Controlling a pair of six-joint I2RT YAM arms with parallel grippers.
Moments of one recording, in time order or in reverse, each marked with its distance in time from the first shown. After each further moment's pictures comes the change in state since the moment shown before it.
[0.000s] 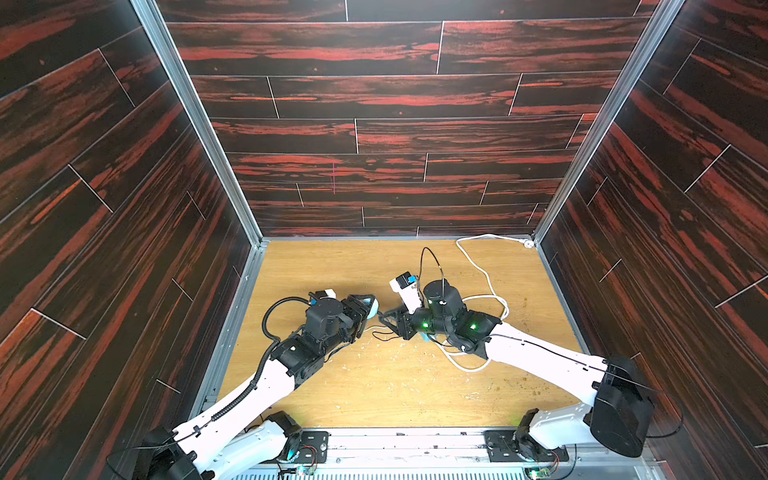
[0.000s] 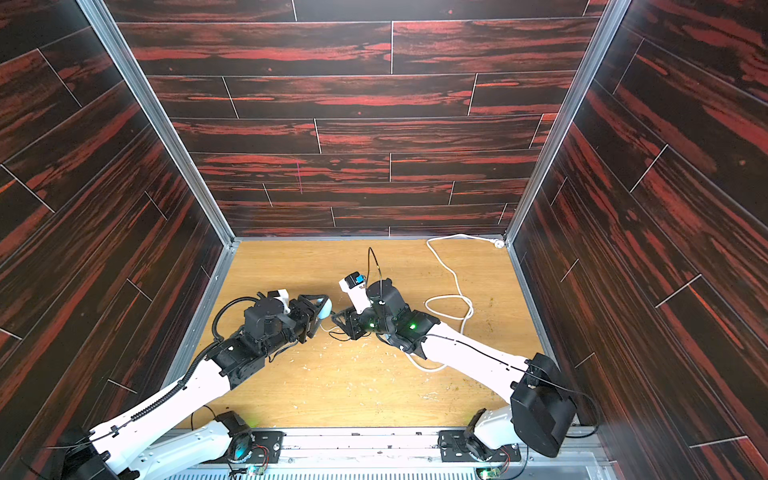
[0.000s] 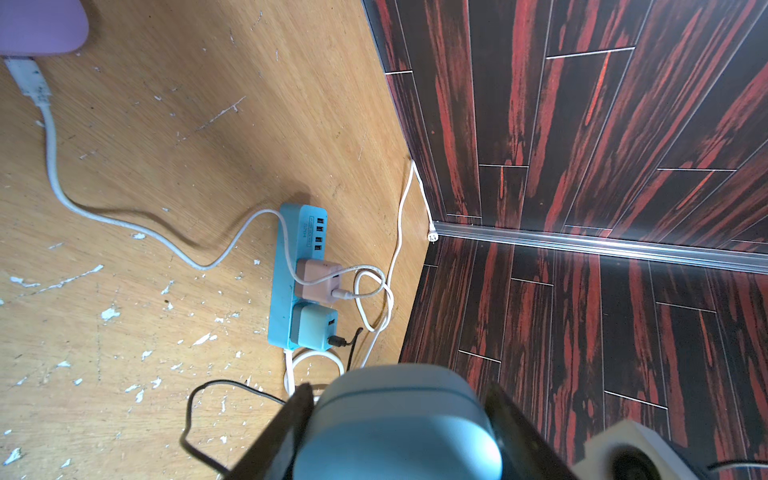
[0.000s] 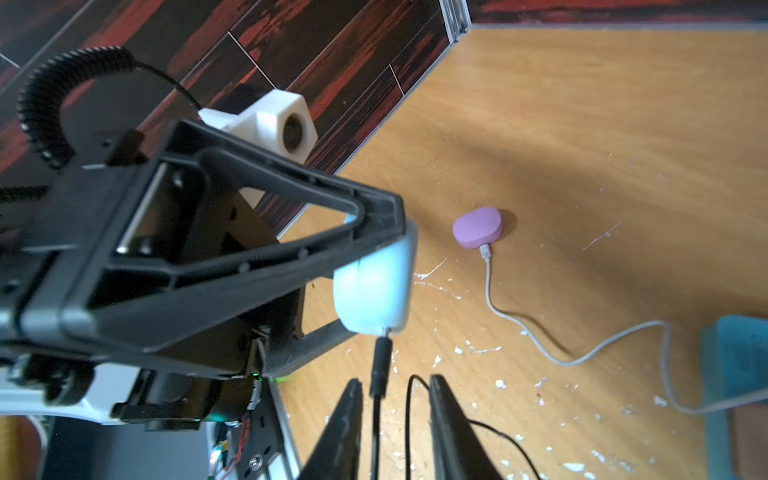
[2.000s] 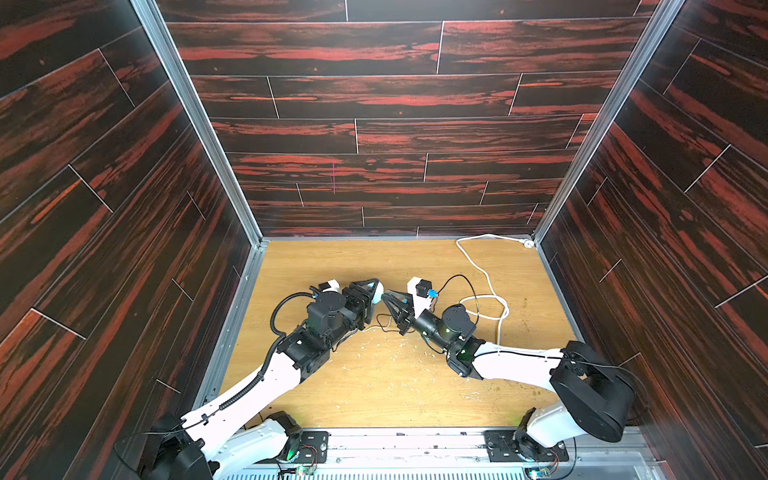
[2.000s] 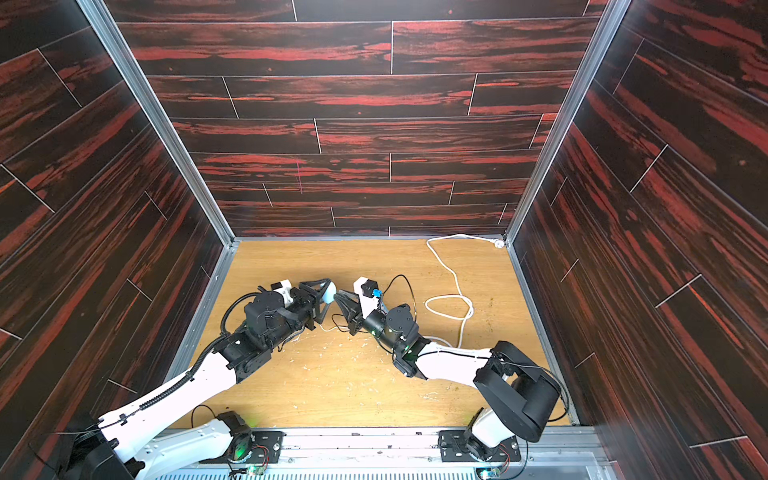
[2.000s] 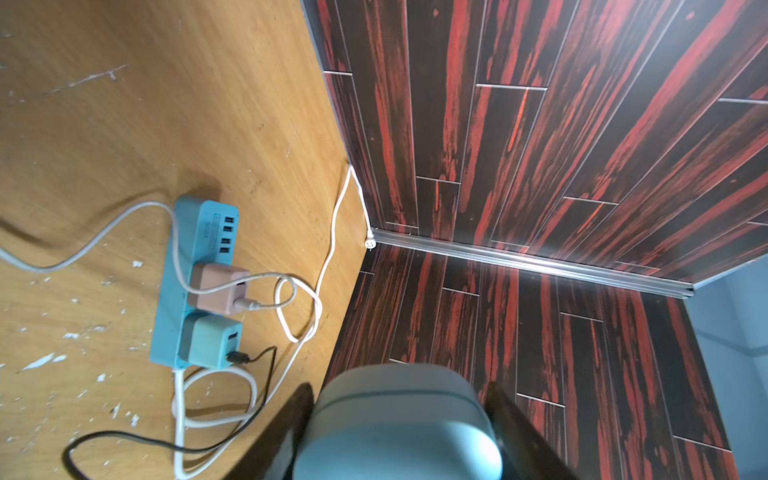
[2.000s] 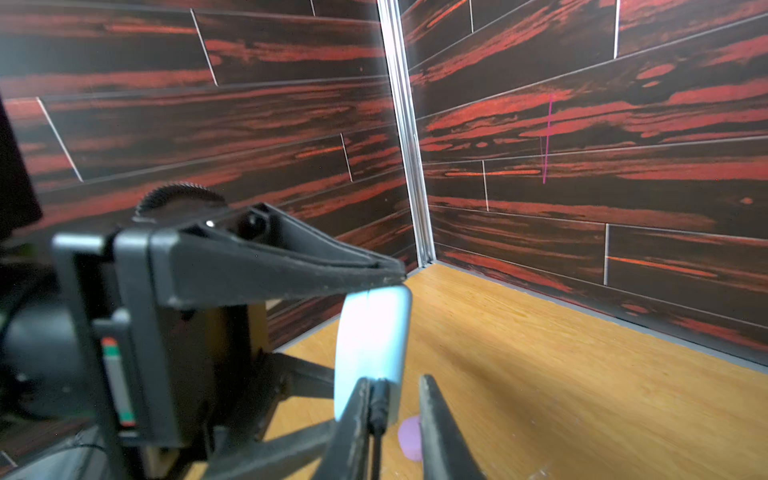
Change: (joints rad) left arm -0.026 0.066 0.039 0.180 -0.023 -0.135; right arm 0.019 0.100 -0.348 1.047 0.248 -0.195
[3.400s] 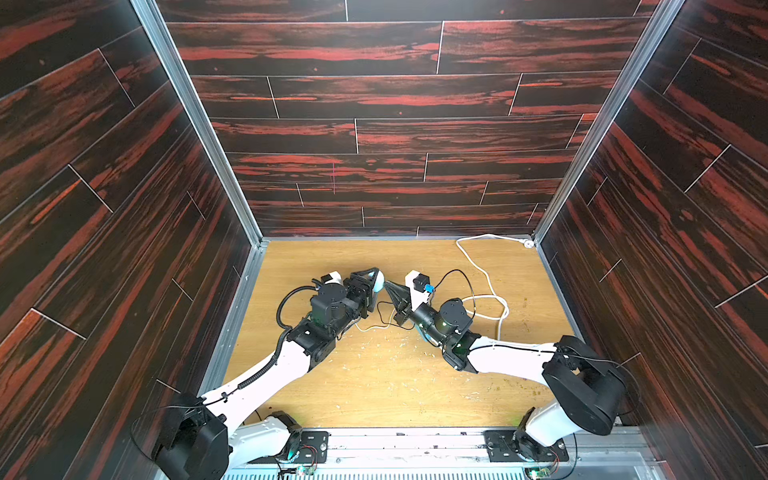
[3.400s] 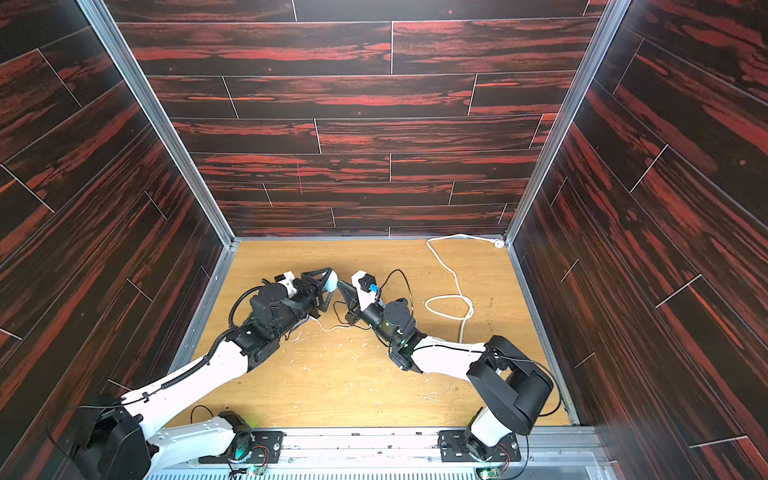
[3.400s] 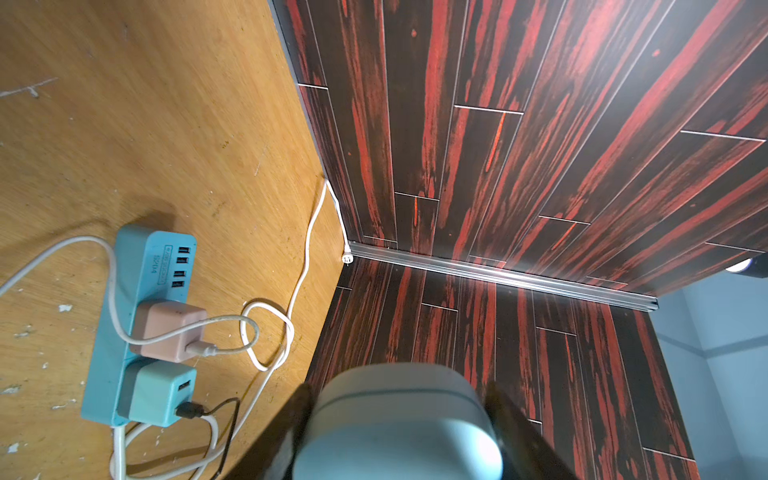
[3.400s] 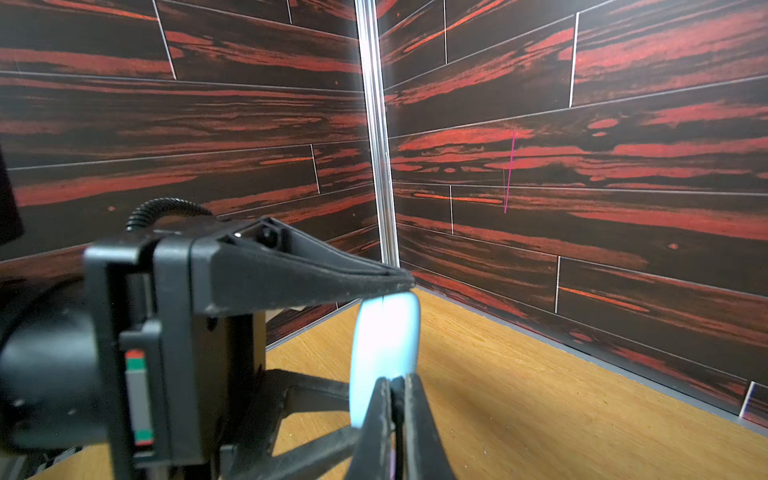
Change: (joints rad) left arm 0.051 0.123 0.018 0.175 0.026 -0.026; right arm -0.014 0.068 0.075 0.030 0.055 -0.106
